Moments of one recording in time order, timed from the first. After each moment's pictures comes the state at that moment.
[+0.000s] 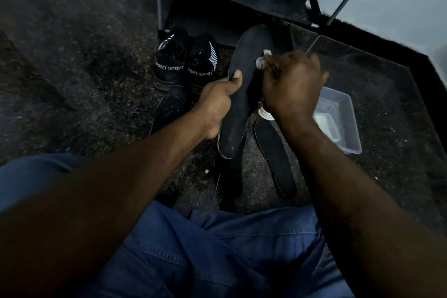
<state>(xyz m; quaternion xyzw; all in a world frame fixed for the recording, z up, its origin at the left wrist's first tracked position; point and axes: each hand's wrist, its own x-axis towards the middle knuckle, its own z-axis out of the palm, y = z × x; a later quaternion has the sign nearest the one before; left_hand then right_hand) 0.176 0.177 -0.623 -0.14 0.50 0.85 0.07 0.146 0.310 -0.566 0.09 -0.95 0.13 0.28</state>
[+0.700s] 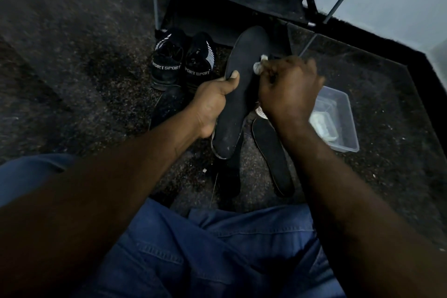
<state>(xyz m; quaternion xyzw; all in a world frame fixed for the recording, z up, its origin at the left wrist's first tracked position) 0.177 0.175 -0.621 -0.13 0.49 0.85 0.09 0.154 0.314 -0.569 0.09 -0.95 0.14 0.27</state>
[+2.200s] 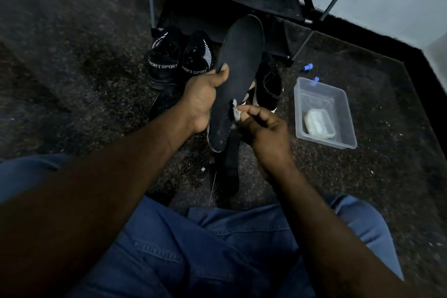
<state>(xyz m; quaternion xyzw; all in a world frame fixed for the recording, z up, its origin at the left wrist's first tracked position) 0.178 0.167 -0.611 -0.11 0.43 0.89 0.12 0.219 0.322 -0.625 -0.01 -0.72 0.69 -0.08</state>
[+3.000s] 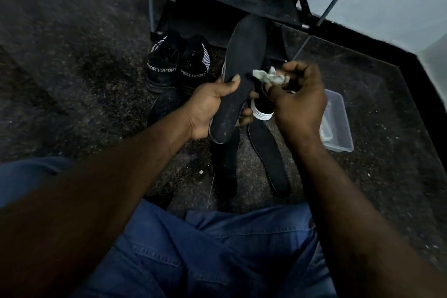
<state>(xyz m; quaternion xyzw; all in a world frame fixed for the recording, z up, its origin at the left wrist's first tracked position) 0.188 0.172 -0.605 -0.05 0.46 0.87 0.19 0.175 0.337 -0.568 0.01 -0.84 0.51 0.19</state>
